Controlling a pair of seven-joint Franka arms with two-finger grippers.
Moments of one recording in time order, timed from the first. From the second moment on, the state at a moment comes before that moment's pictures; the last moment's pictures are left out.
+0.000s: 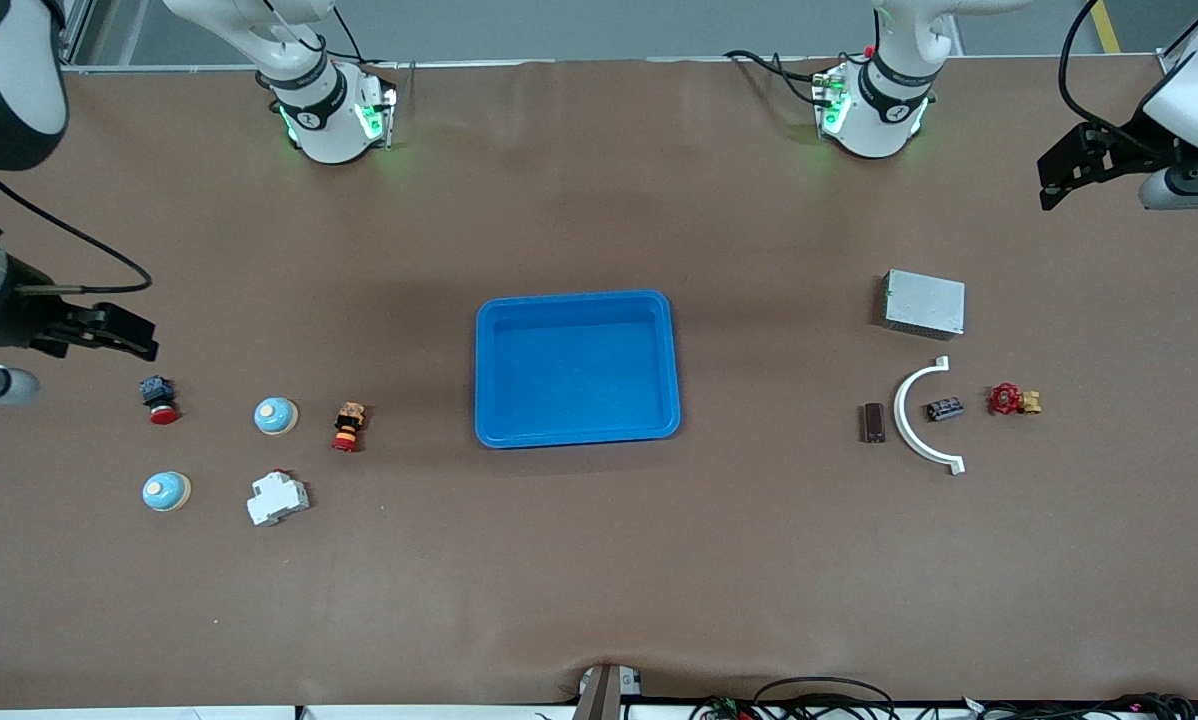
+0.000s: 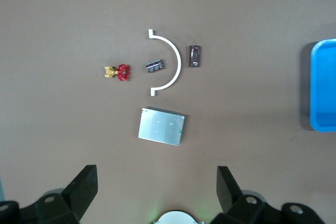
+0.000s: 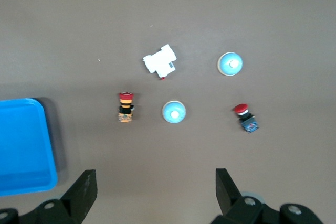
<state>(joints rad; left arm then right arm) -0.03 -0.11 -0.10 -1.58 0.06 1.44 -0.06 -0.04 0.23 0.07 -1.33 -0.06 1.54 0.04</state>
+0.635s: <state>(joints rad) -0.03 -0.11 -0.10 -1.58 0.05 1.44 -0.06 -0.11 0.09 0.07 -1.45 0.00 1.52 -0.01</state>
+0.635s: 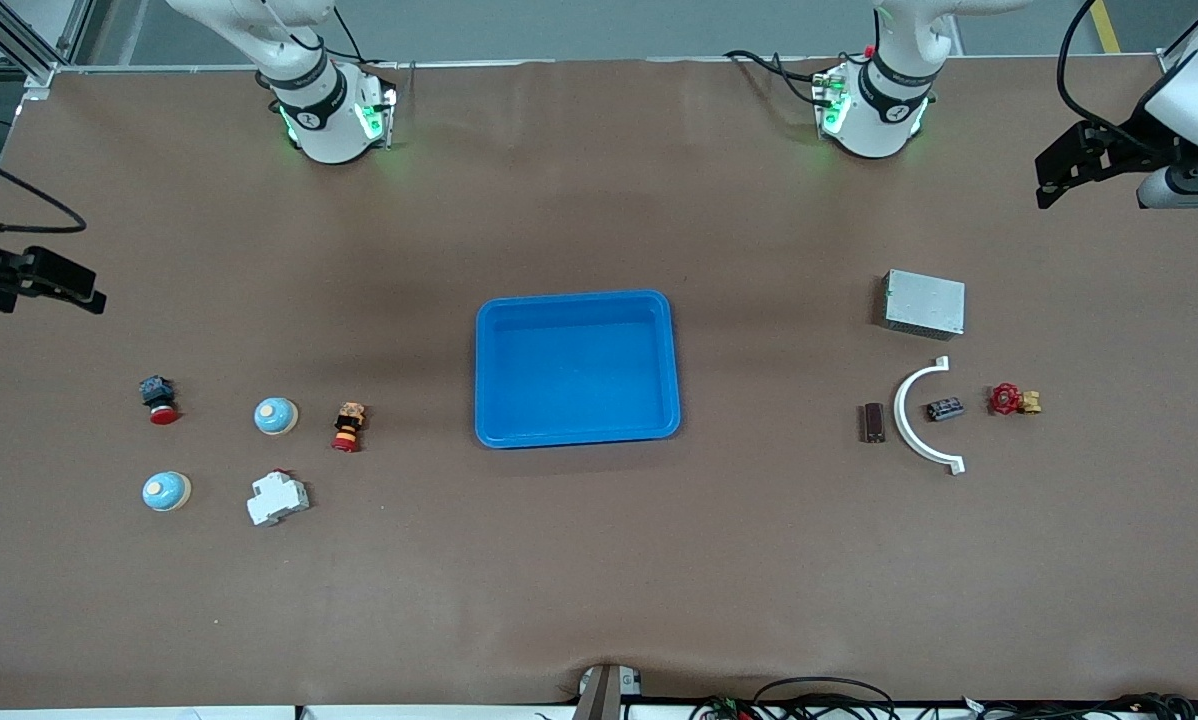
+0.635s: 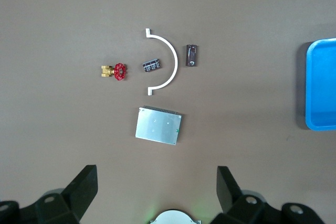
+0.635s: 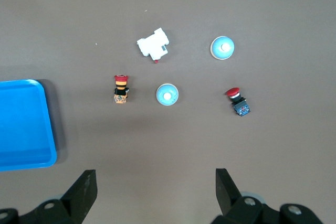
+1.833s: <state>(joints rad) -0.01 -0.11 -0.09 -1.57 0.03 1.44 -0.06 -0.06 0.03 0.09 -1.42 0.01 1.46 -0.01</state>
